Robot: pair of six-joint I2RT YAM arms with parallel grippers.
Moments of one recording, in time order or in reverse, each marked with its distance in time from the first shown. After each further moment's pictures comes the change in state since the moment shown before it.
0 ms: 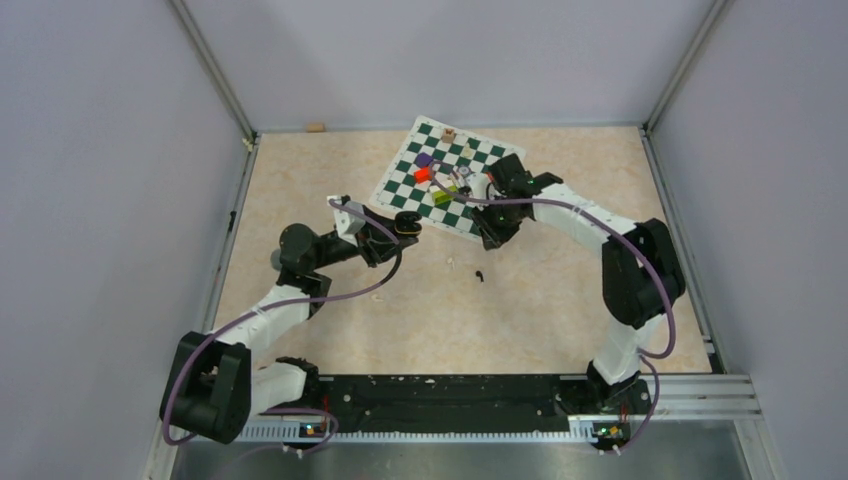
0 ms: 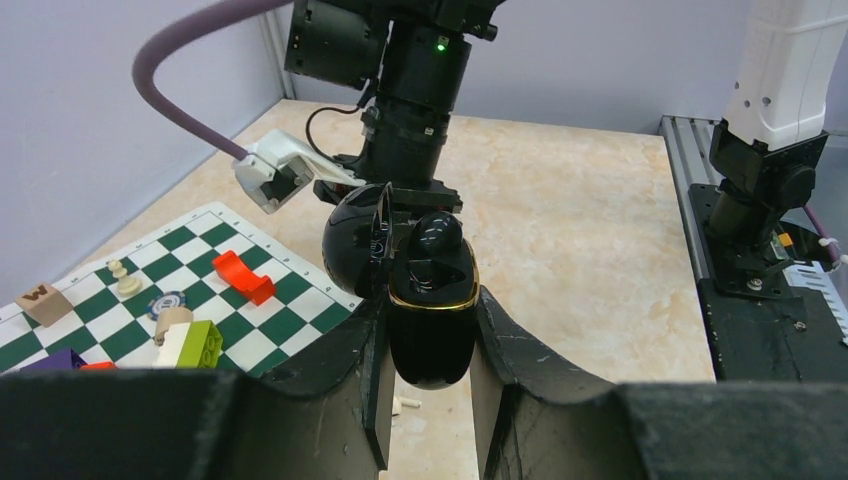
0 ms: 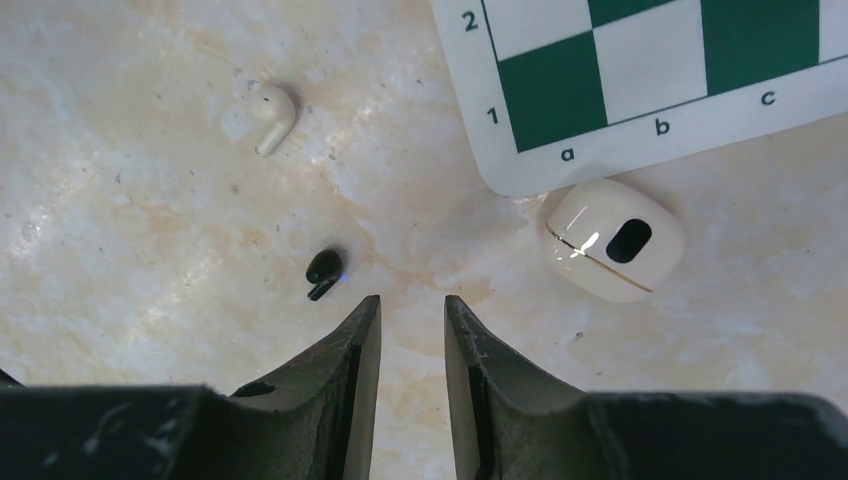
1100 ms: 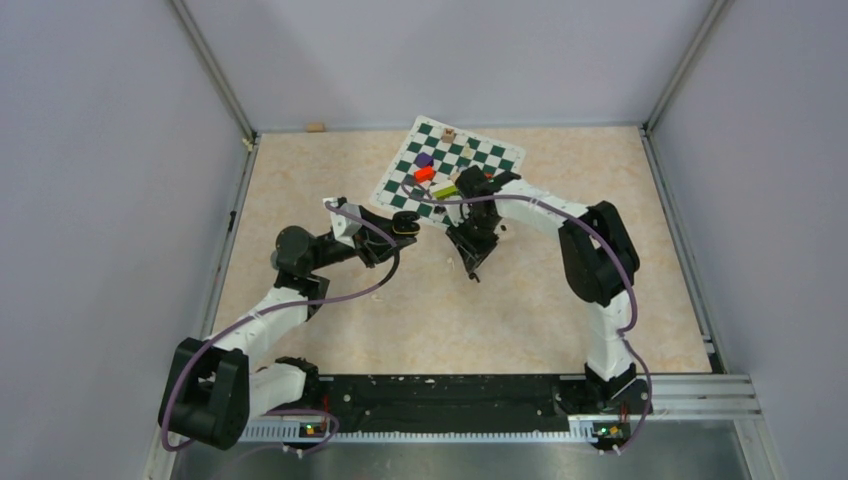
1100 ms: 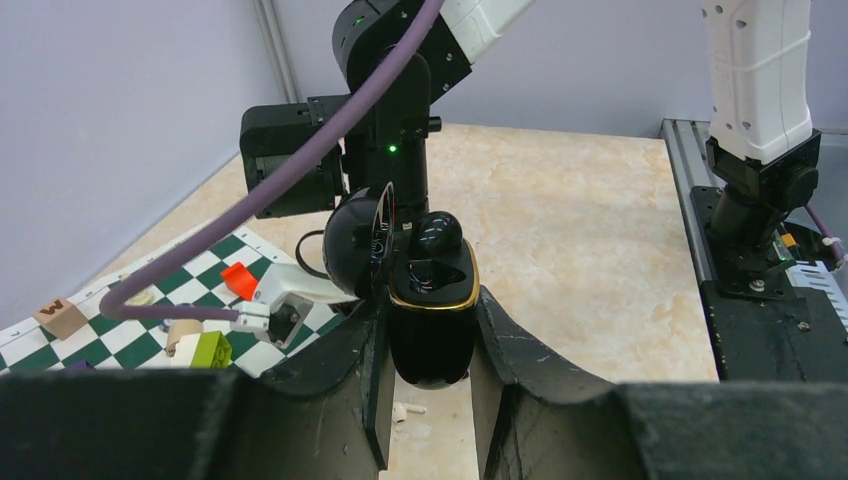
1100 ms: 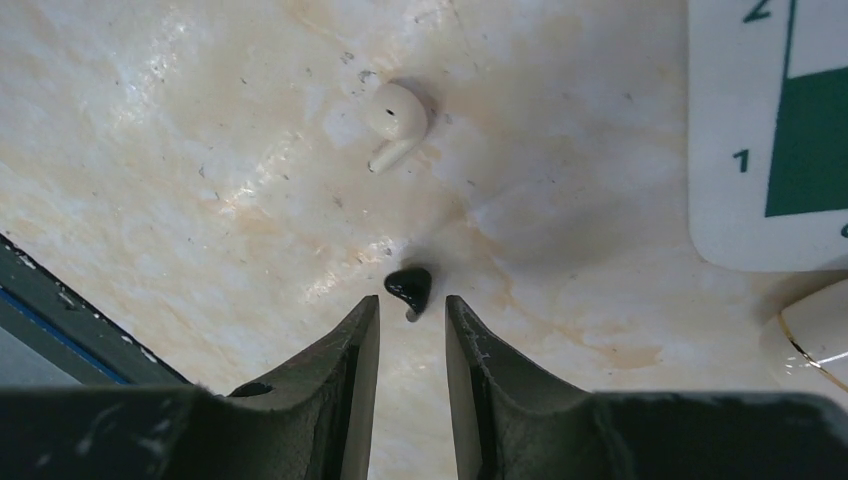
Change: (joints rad) left arm 0.008 -0.033 -0.005 0.010 0.008 -0.001; right arm 0.095 0.246 0.231 -0.257 -0.079 0.079
